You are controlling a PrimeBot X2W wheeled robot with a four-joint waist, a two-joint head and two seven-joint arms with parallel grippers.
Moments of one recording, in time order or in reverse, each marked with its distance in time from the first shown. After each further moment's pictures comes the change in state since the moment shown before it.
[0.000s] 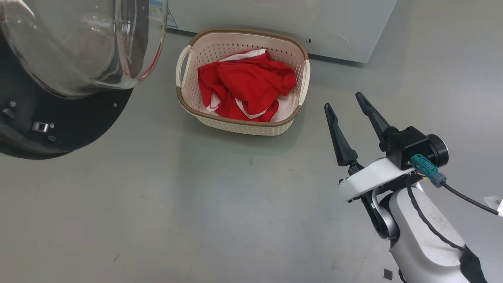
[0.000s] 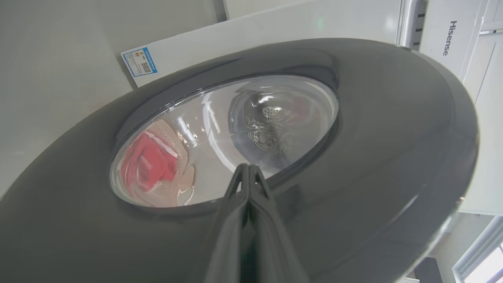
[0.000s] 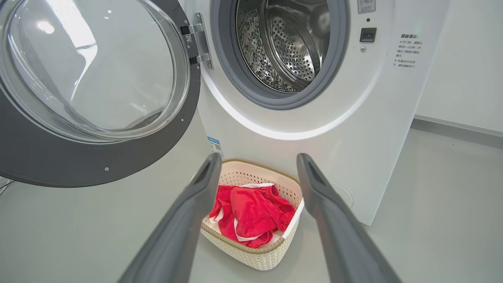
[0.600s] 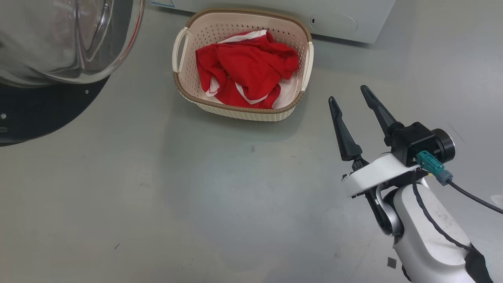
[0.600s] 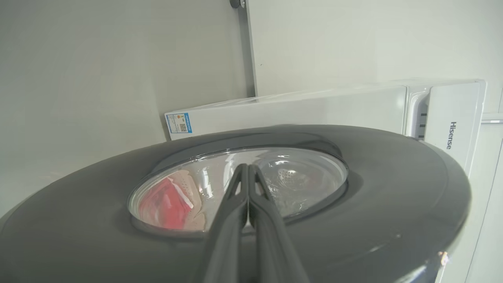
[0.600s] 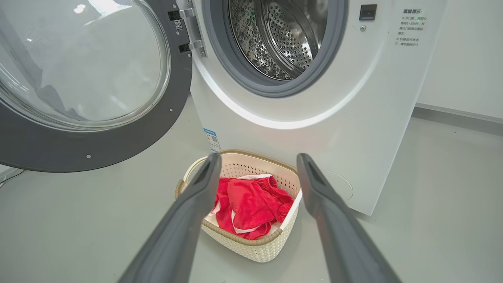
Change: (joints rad) left arm -0.046 0.082 0.040 0.009 0.045 0.119 -0.194; right arm -0.003 -0.012 -0.010 -0.035 -0.010 -0.001 0.011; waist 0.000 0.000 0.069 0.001
